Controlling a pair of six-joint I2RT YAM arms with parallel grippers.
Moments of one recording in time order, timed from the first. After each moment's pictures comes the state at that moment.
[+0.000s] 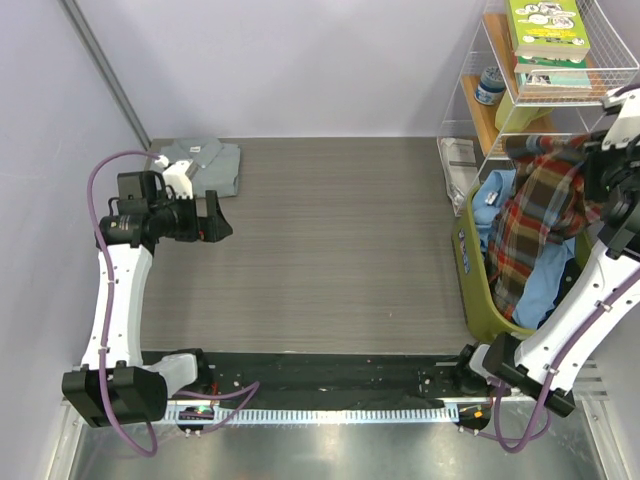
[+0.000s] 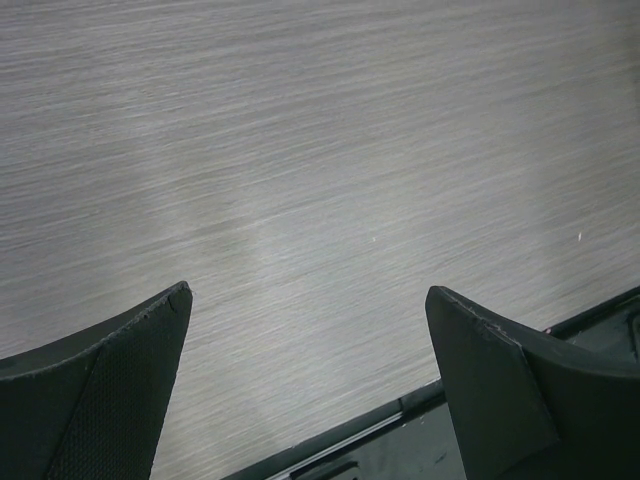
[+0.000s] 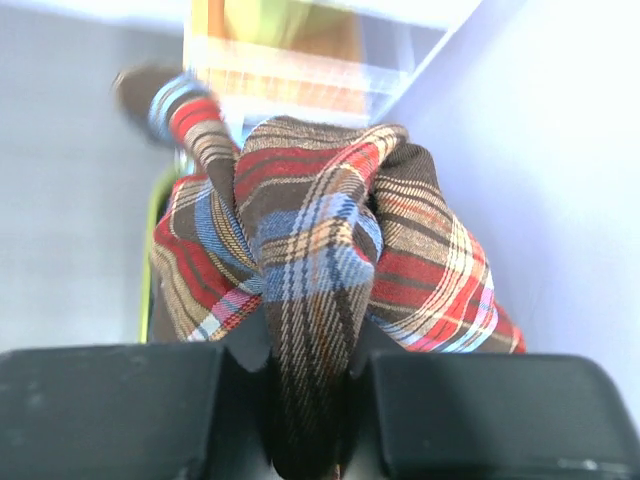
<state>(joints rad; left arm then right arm) 0.10 1.14 1.23 -0.91 0.49 0.07 -0.63 1.25 2.09 -1.28 -0.36 -0.54</state>
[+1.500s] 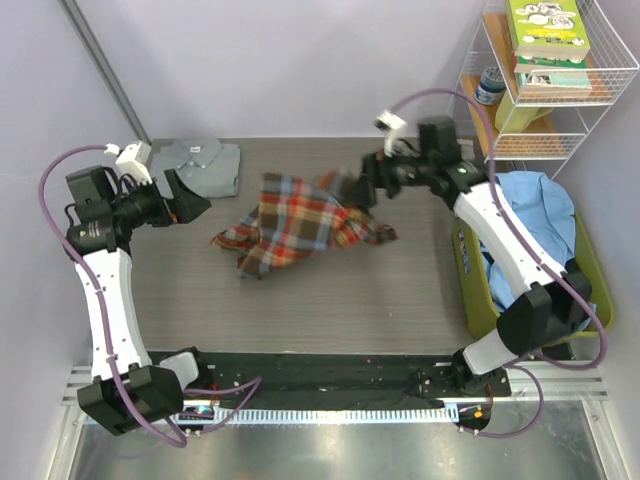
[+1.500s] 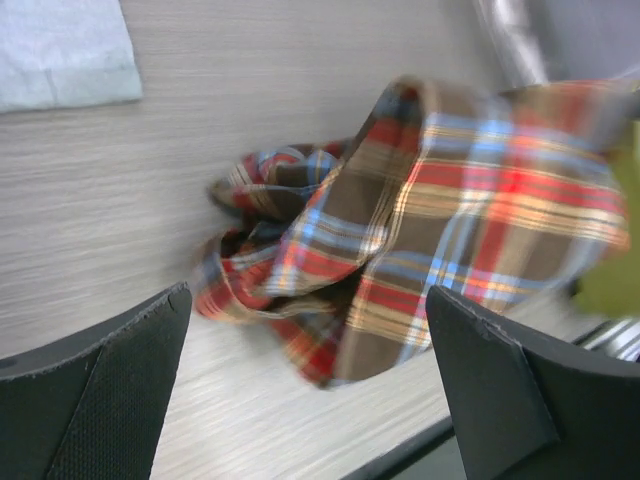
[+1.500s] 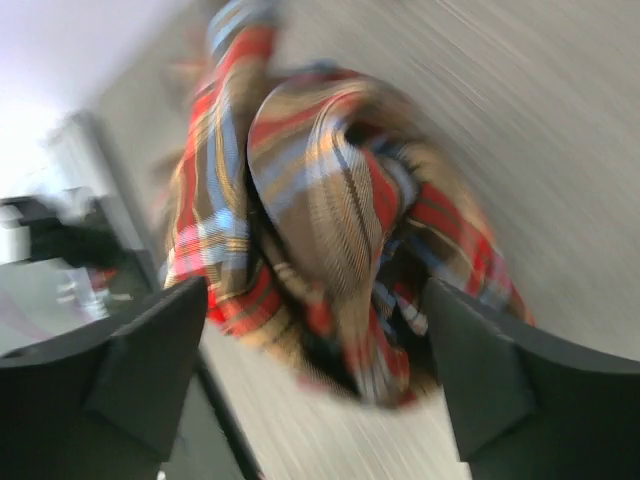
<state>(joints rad) 0.35 1.12 1.29 -0.76 0.80 -0.08 0.40 1.57 1.62 -0.58 -0.71 0.07</state>
